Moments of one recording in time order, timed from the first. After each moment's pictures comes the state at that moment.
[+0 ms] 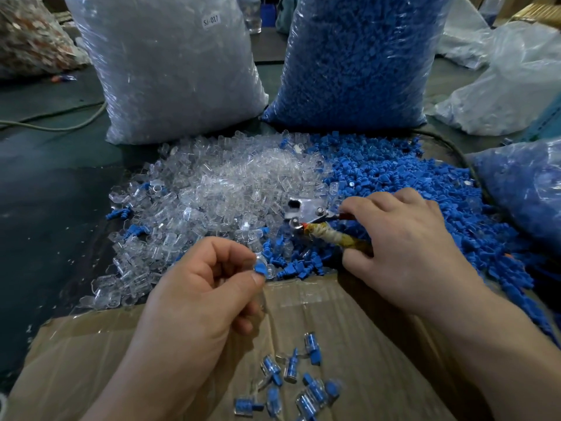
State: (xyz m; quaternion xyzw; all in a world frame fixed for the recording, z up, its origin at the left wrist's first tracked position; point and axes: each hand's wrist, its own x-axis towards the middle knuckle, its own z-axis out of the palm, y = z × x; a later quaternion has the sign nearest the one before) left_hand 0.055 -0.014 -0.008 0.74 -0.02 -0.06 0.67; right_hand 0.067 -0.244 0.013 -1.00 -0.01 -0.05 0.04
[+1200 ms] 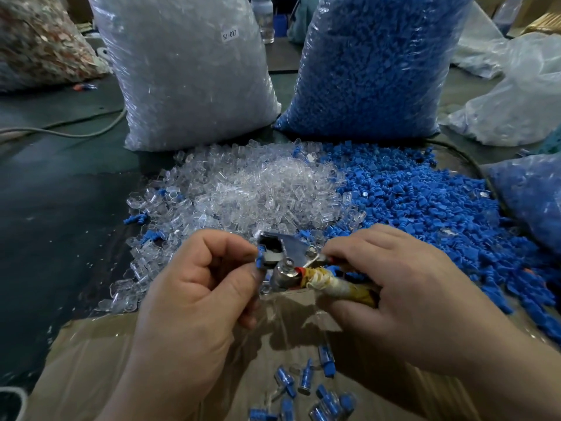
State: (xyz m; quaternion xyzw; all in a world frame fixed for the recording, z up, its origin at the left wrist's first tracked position) left_hand 0.053 -0.009 0.001 0.73 -0.06 0.05 0.68; right_hand 0.039 -0.224 0.025 -0.98 -0.15 -0.05 0.14
